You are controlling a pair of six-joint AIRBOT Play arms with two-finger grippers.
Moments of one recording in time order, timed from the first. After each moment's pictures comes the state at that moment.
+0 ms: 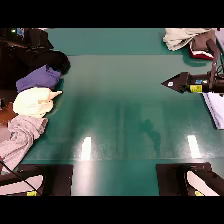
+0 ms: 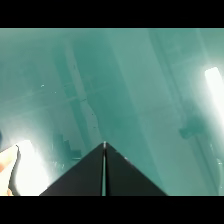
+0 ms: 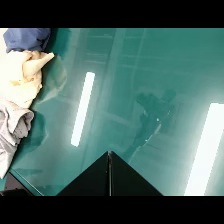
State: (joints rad) left arm -0.12 -1.36 1.95 1.25 -1.43 -1.46; right arm -0.12 -0.99 1.05 -0.66 1.23 1.32
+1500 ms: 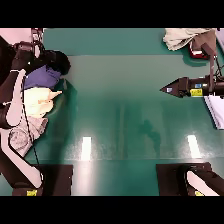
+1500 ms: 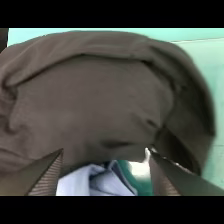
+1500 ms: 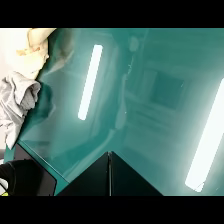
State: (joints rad) left arm 0.02 -1.95 1.94 1.85 -0.75 -1.66; right arm -0.12 -0.99 1.05 -0.66 1.35 1.32
